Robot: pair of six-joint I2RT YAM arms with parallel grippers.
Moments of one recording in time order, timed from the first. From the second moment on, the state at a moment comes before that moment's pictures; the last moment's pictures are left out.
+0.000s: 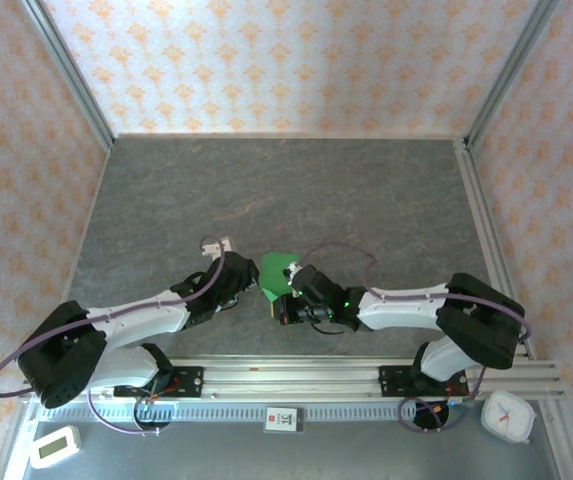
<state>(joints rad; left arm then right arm) -0.72 1.24 0.45 0.07 -0.26 -1.01 1.05 1.48 0.61 0.14 -0.17 0.87</state>
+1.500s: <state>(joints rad) -0.68 1.57 0.50 0.32 0.00 -0.96 0.86 1.63 0.71 -0.01 -0.18 0.58</state>
